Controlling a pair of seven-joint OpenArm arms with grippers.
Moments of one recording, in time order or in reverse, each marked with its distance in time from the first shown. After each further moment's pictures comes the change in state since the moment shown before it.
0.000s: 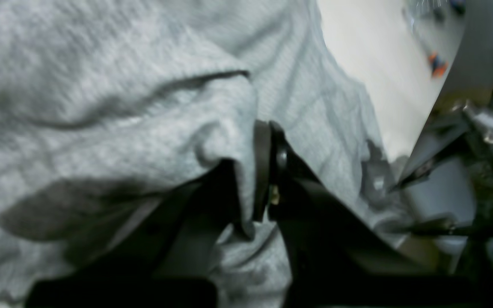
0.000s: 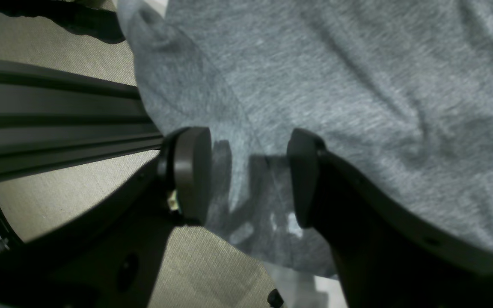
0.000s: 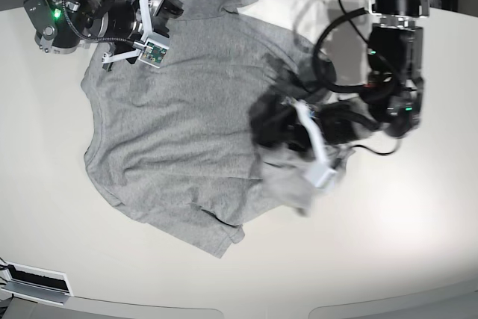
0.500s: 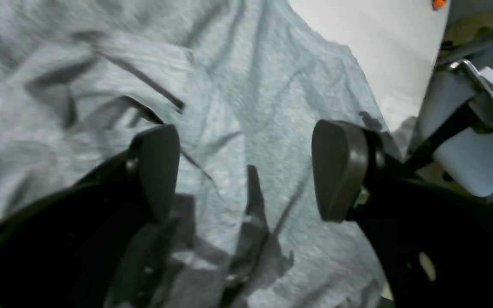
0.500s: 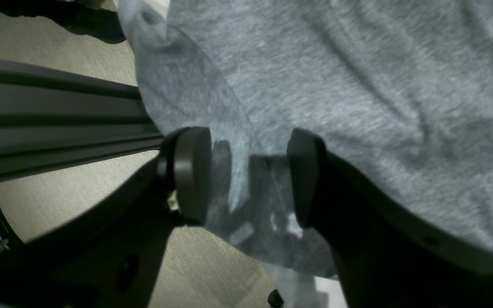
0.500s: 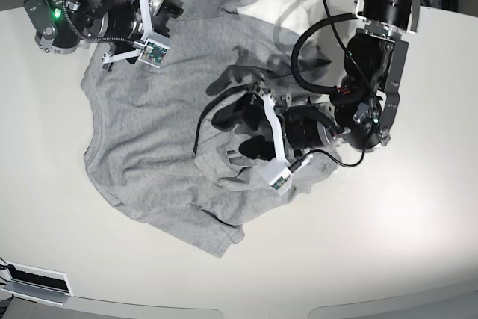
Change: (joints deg) left arm -3.3 -0.2 8.3 0.0 4.1 0.0 -2.1; right arm 0.0 0.0 0.0 0.0 0.0 0.0 0.2
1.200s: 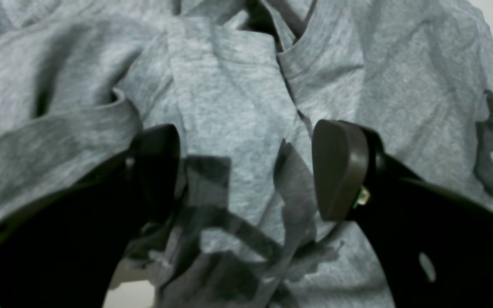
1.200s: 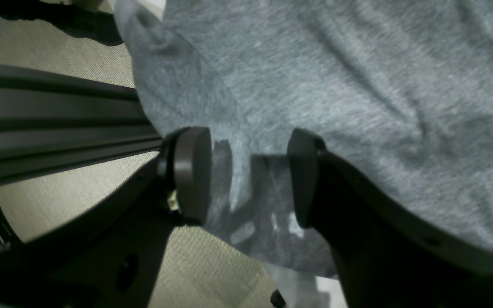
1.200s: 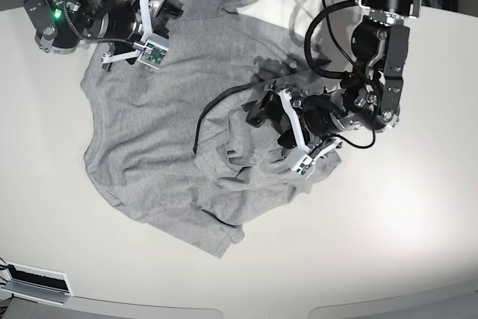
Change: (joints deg) left arm 4.0 0.0 -4.6 -3.1 16.4 4.3 -8.0; right arm 0.0 0.0 0.0 0.0 0.0 -1.2 0.0
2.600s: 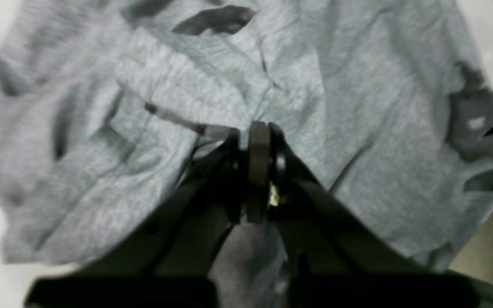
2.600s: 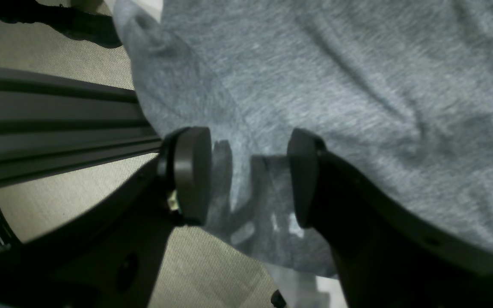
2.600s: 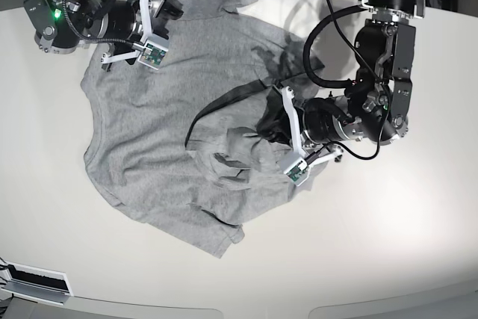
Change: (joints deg) left arm 0.0 0.0 -0.2 11.3 -1.5 -3.9 11.8; right arm 0.0 0.0 0.0 0.0 0.0 0.0 0.0
